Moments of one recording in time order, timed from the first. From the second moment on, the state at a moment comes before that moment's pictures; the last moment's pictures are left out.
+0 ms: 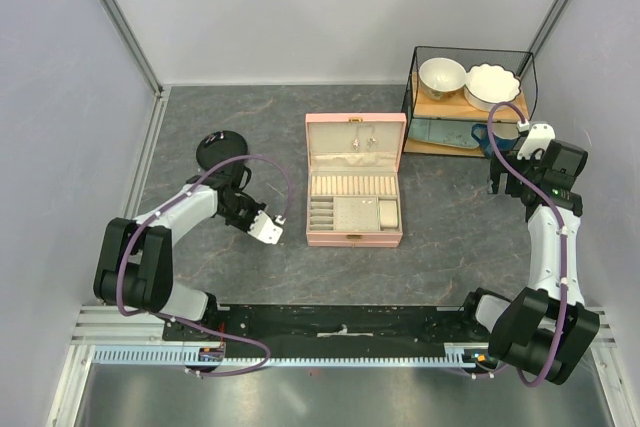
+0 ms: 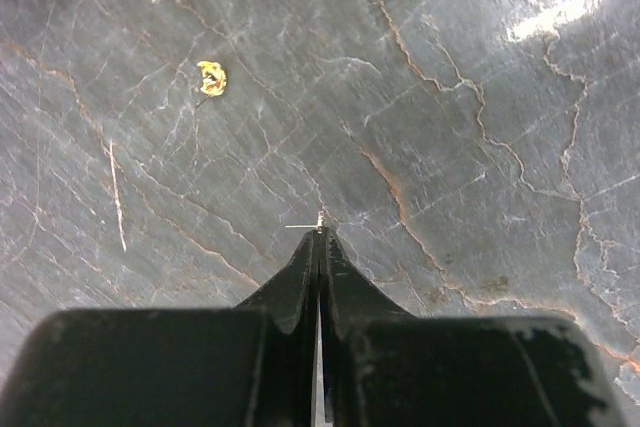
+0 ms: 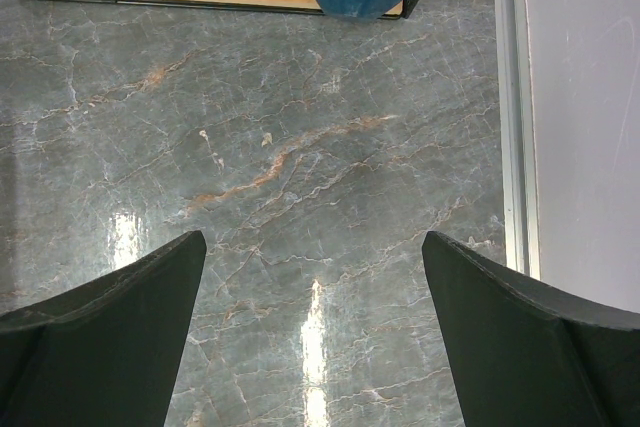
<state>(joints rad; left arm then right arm) -0.23 1.45 0.79 -0.69 0.39 1.83 -0.42 1.09 0.86 -0.44 -0.26 -0.28</state>
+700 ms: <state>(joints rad) -0.23 1.48 0.81 -0.74 0.35 1.96 -0.42 1.10 0.86 -0.44 -0.25 -0.28</state>
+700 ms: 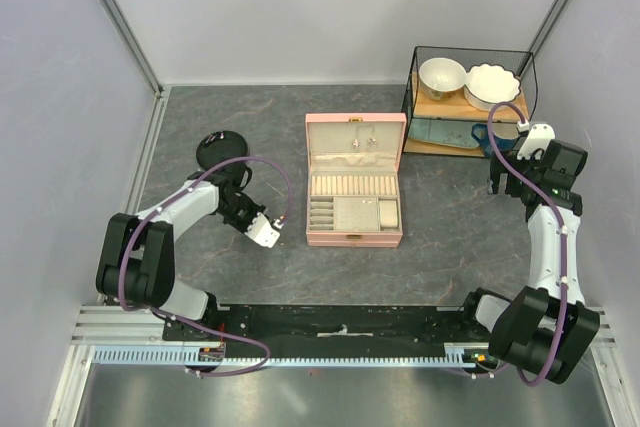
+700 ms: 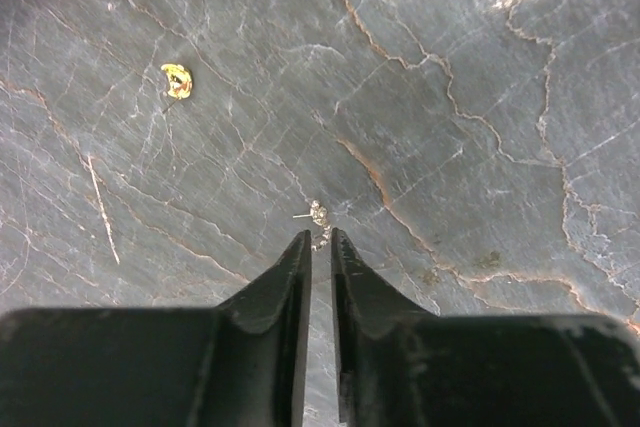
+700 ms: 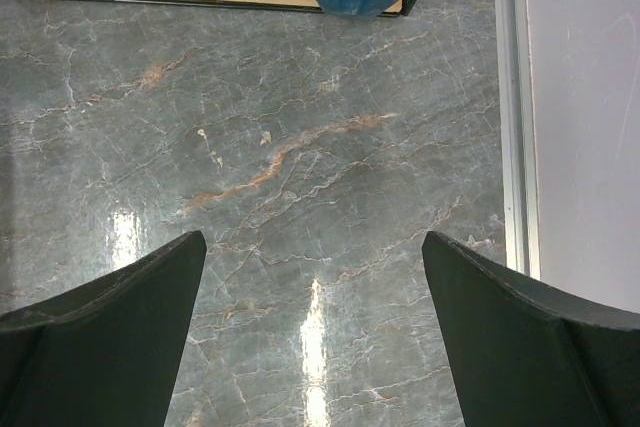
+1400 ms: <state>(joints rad) -0.24 1.42 0.83 -0.74 0.40 1.92 -0.42 1.10 0.84 -0.44 -0.25 -0.28</state>
